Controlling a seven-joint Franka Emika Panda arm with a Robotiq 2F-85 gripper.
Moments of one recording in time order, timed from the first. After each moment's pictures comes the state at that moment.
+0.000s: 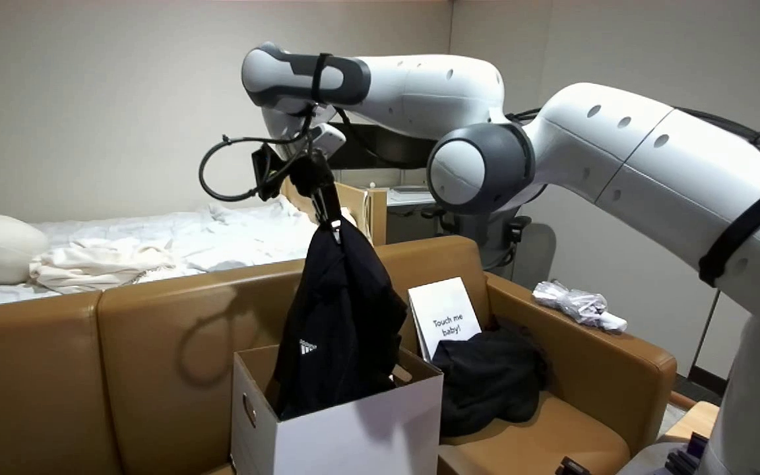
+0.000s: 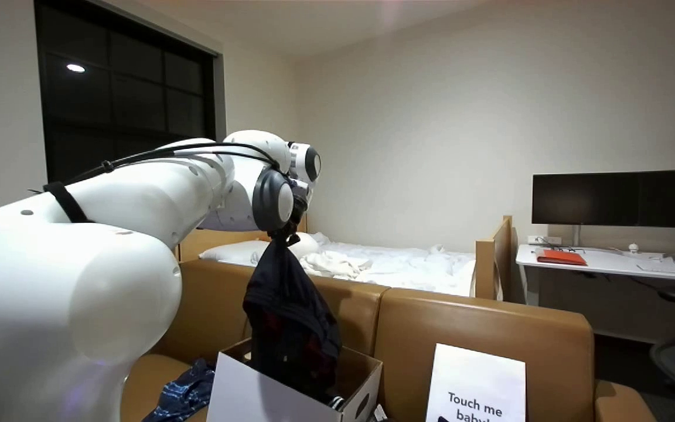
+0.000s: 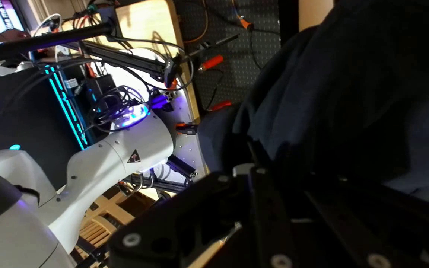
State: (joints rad) arm 0.29 1.10 0.03 -0.37 0.13 0.75 2.14
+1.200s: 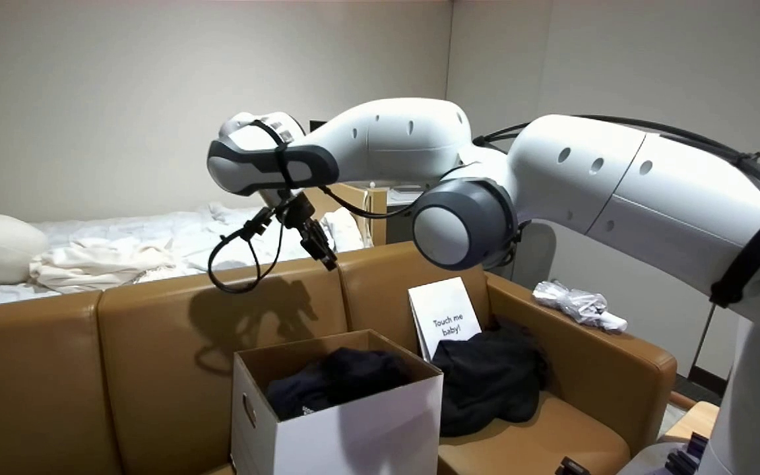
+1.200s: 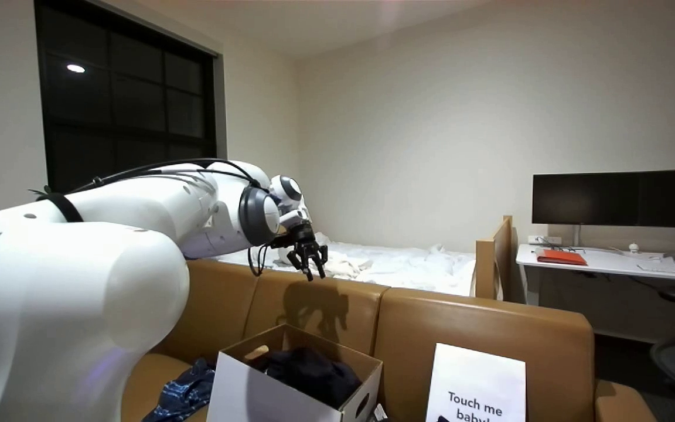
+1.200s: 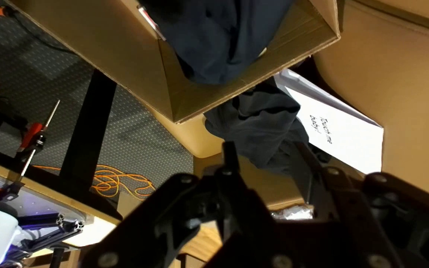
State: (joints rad) arm 0.44 1.24 -0.21 -0.36 -0.23 1.23 2.37
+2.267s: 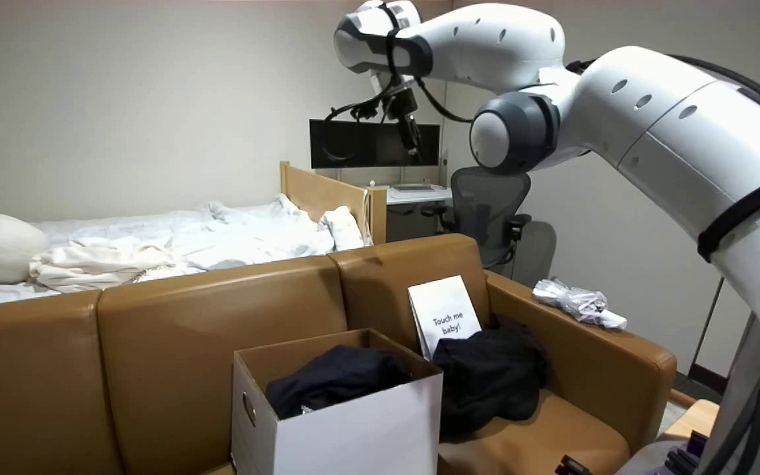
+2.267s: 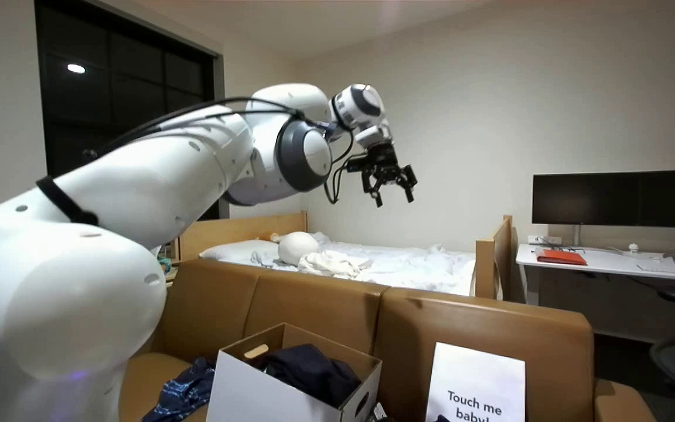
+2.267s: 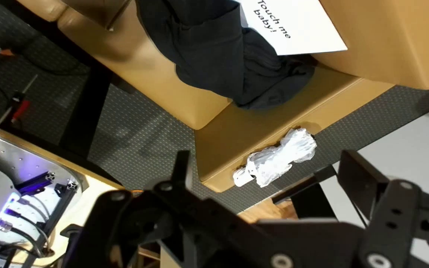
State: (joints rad) arm 0.06 0.94 -0.21 -0.34 -0.20 1.13 2.22
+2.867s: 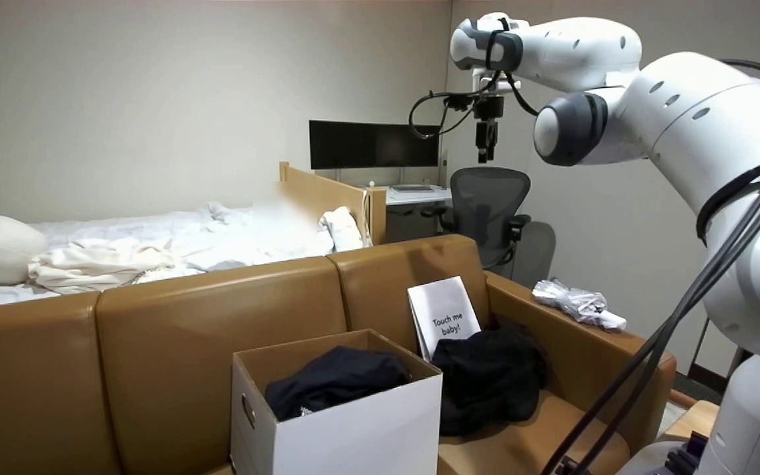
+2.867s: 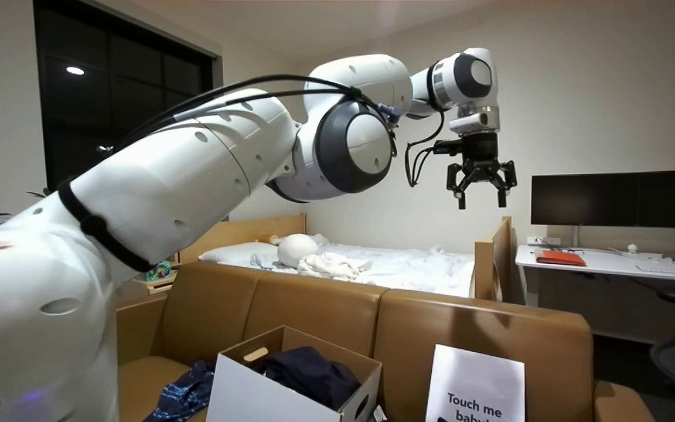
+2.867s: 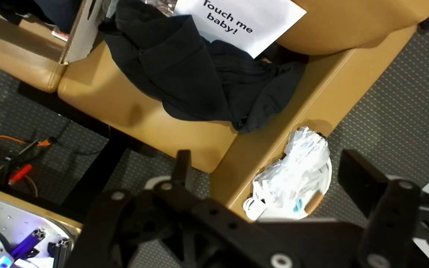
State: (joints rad) arm -0.38 0.93 -0.11 -0.37 0.03 1.29 2.21
